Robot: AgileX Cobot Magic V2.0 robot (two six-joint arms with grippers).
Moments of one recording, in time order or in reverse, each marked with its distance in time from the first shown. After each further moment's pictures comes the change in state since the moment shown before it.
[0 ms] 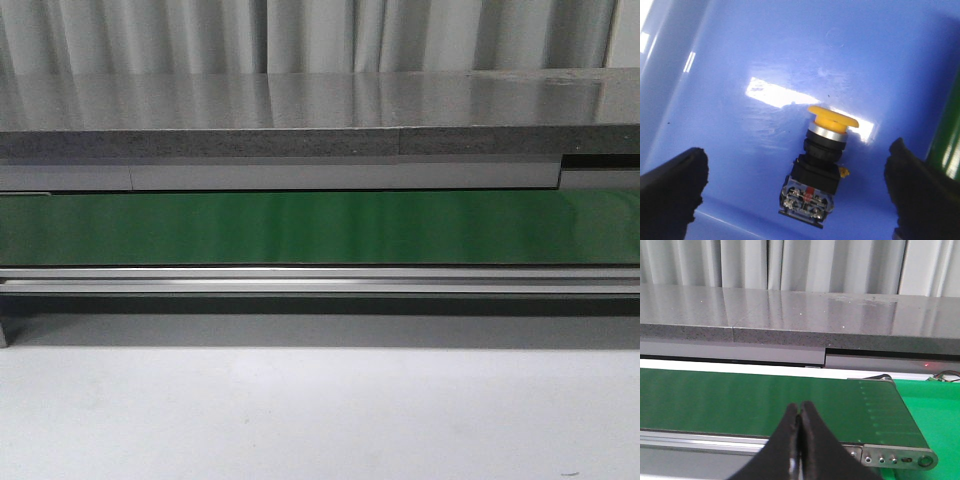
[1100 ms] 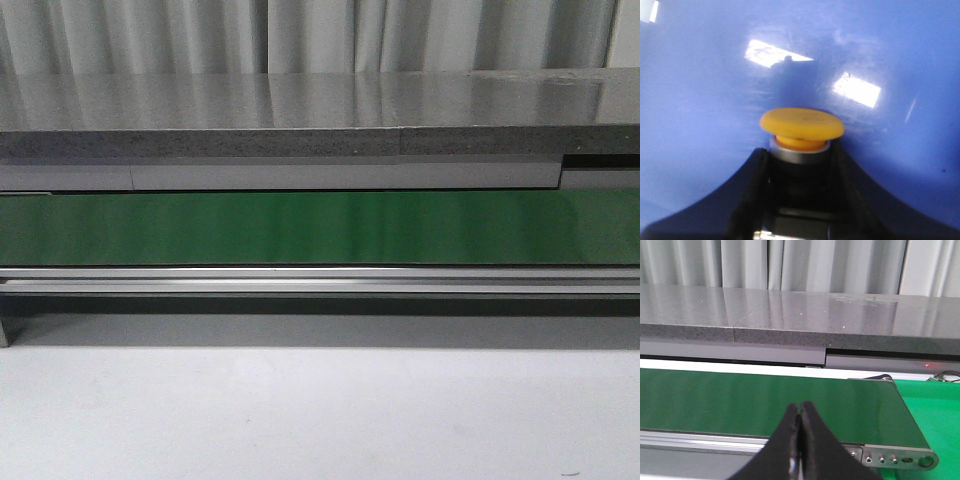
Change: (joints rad) left arm 0.005 0.161 -0.025 0.018 0.004 0.000; right arm 0.000 0.000 0.000 0.000 0.000 0.000
